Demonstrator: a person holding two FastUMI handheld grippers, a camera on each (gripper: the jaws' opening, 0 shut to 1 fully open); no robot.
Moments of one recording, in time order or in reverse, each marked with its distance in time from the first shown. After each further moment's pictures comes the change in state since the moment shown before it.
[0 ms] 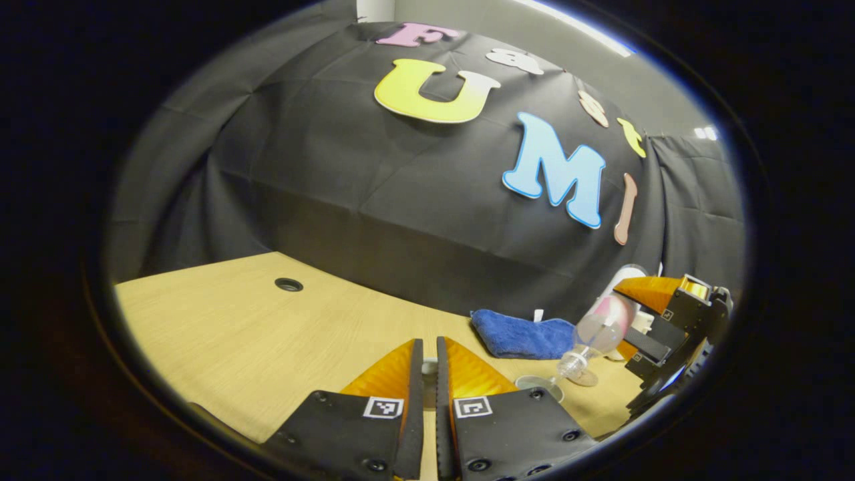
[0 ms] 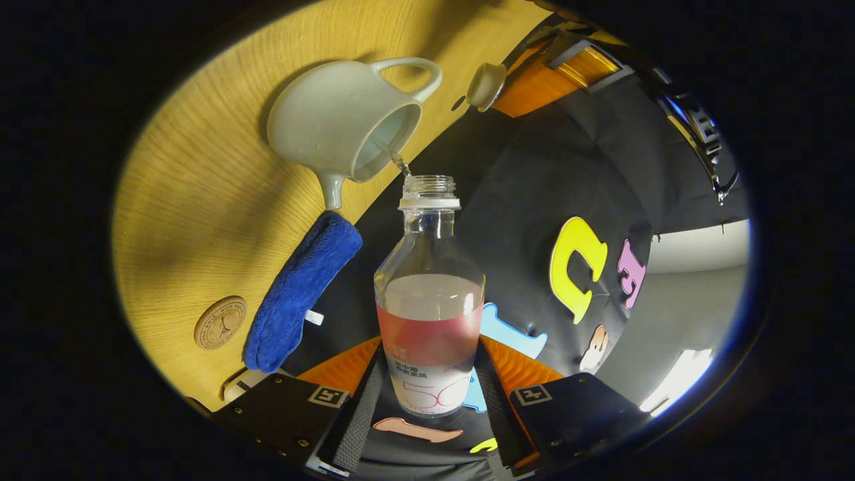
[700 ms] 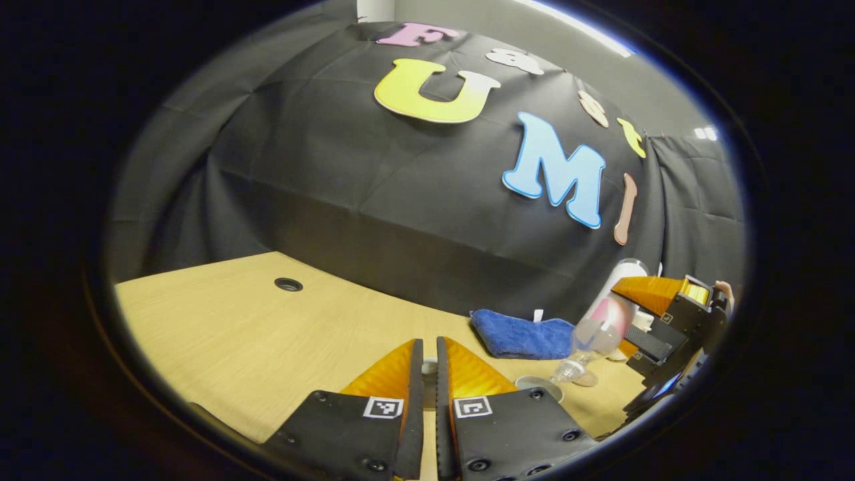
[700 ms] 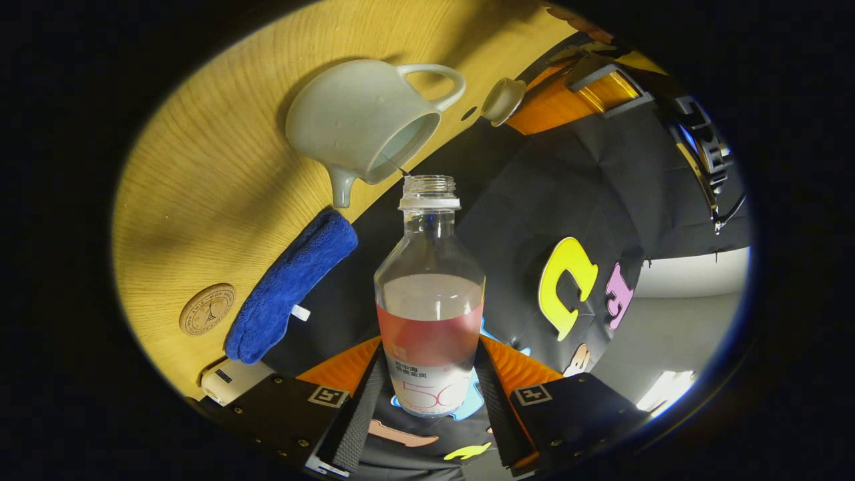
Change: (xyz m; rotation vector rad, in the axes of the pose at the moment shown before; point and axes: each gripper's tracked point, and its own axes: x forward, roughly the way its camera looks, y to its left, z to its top) left arm 0.000 0.000 -0.001 0.003 0.004 0.000; right arm 0.000 -0.002 0.003 -0.078 -0.024 -0.035
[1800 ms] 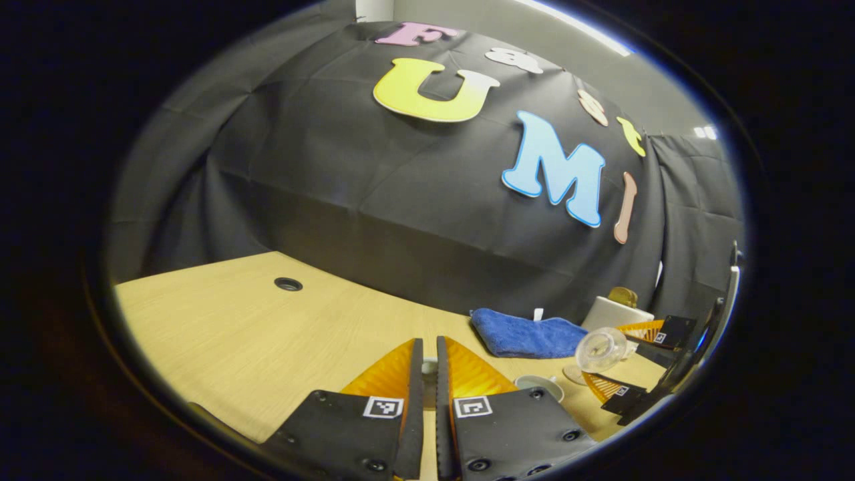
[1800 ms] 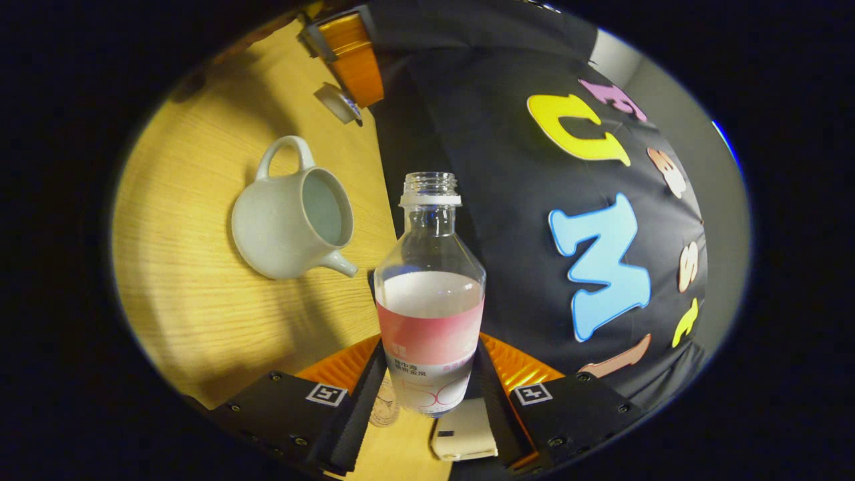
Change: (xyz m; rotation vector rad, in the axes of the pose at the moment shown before) left arm 0.000 0.001 -0.002 0.001 0.002 0.001; right arm -0.029 0.073 0.033 1.097 0.087 0.343
